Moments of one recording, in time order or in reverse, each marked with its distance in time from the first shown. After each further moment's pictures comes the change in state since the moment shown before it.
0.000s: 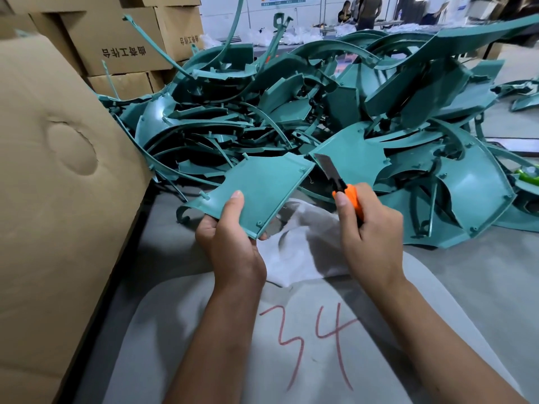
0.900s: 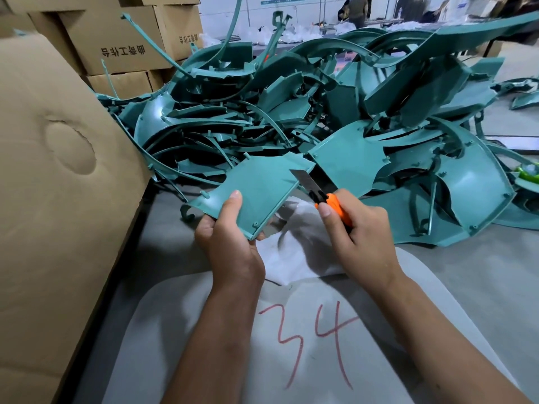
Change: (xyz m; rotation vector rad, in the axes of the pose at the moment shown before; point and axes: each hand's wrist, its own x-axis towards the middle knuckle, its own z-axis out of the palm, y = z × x) left_hand 0.002 0.000 -0.002 0.001 -0.002 -0.022; right_hand 0.000 0.002 -0.001 0.079 -0.155 -0.118
